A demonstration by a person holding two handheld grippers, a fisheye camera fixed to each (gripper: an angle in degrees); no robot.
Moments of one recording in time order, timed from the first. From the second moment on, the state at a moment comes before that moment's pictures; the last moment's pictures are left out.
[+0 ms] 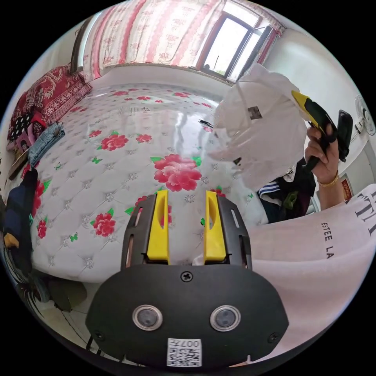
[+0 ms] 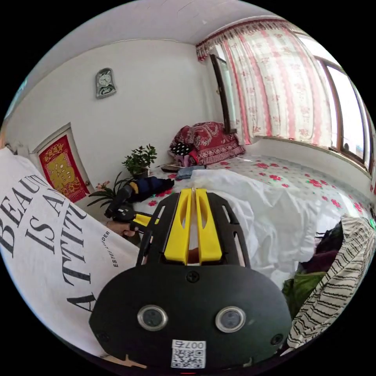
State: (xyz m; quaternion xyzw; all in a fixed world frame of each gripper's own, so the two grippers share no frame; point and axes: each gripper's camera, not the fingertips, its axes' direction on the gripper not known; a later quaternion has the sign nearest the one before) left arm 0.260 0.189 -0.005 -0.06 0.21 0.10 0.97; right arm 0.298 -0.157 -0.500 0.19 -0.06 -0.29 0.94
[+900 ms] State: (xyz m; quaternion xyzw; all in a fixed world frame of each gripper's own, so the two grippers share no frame) left arm 0.216 0.169 0.027 -0.06 0.17 0.09 0.98; right arm 0.396 -0.230 -0.452 0.11 0.00 -0.06 0.99
